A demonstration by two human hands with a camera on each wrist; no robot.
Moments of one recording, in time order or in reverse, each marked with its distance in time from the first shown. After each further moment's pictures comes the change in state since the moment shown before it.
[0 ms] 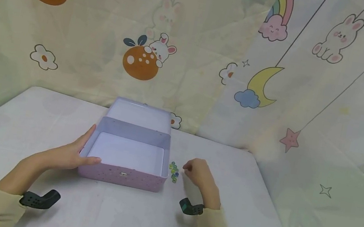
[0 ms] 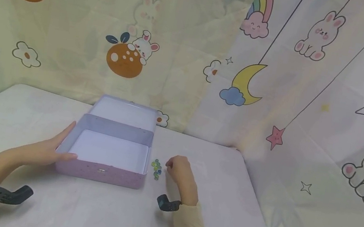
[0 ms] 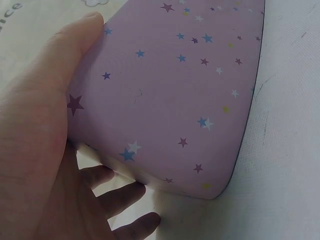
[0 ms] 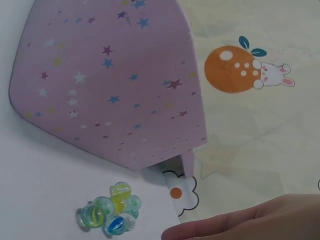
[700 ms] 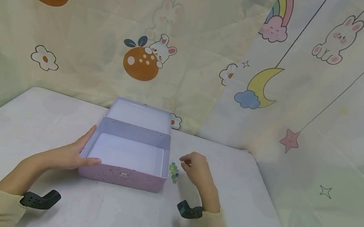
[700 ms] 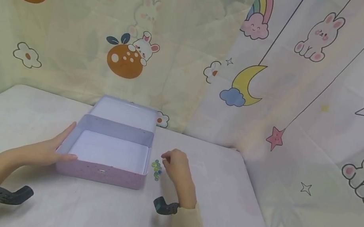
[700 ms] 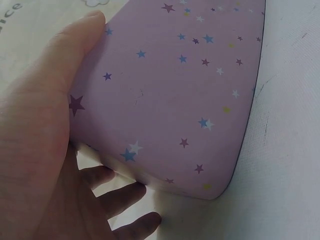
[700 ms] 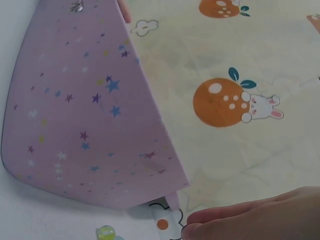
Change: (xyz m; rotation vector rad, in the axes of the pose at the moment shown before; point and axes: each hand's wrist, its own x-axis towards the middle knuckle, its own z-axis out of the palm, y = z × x) left_hand -0.003 0.002 -0.001 -0.014 0.016 0.023; right_hand -0.008 -0.023 -0.015 0.087 0.162 -0.088
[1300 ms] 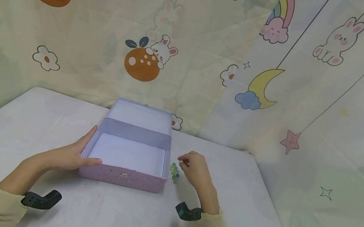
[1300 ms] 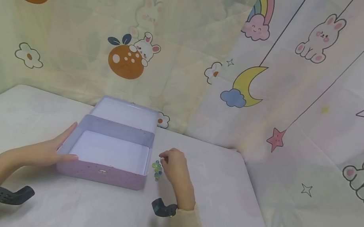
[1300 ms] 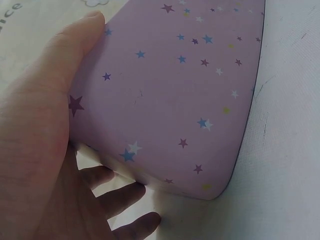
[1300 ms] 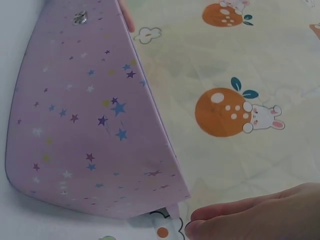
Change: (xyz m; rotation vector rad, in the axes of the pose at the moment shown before) left_hand 0.001 -0.002 0.001 -0.005 0.001 0.002; right_hand -0.001 -0.011 -0.001 0.000 0.017 -0.043
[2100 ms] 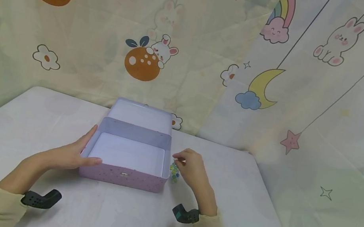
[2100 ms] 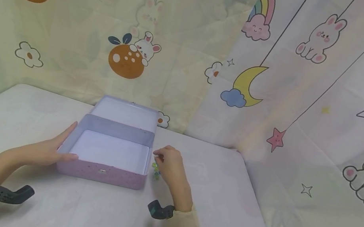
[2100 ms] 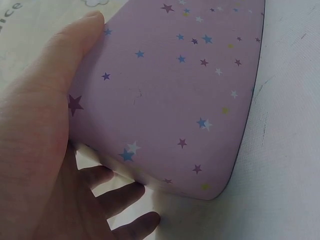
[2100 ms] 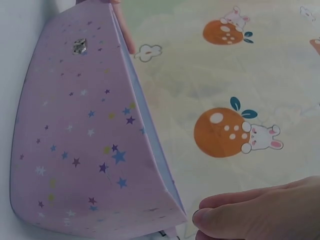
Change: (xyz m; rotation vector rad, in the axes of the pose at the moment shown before) left_hand 0.000 -0.001 0.000 0.005 -0.001 0.003; right_hand -0.003 -0.016 0.000 0.046 0.064 -0.067
